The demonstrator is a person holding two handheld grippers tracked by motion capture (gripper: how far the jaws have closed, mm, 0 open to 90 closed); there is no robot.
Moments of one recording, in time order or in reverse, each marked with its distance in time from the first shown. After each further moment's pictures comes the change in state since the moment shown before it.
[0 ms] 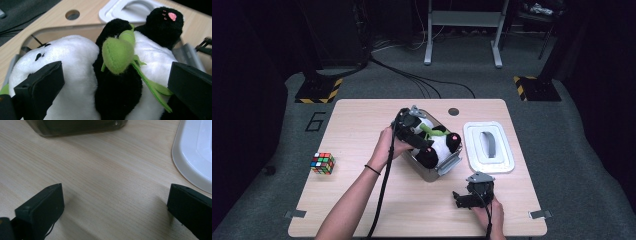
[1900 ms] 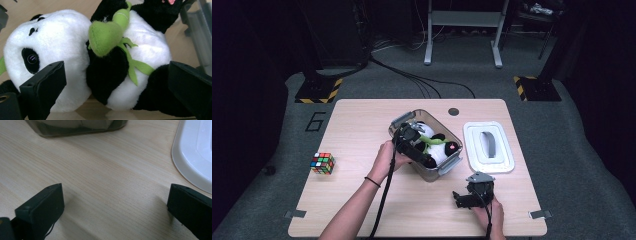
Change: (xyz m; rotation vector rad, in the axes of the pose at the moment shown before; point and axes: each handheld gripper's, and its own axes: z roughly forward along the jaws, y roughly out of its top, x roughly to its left) left arm -0.009 -0.033 0.020 0.103 -0.009 -0.051; right arm 0.000 0.000 0.000 0.001 0.000 -0.001
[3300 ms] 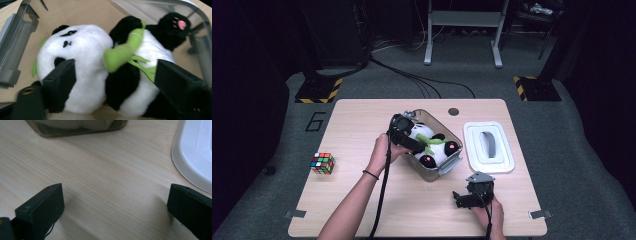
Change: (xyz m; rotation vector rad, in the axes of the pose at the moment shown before) left arm 0.022 0.007 -0.016 -0.059 -0.006 -0.099; right arm 0.000 0.000 0.000 0.000 0.000 0.000
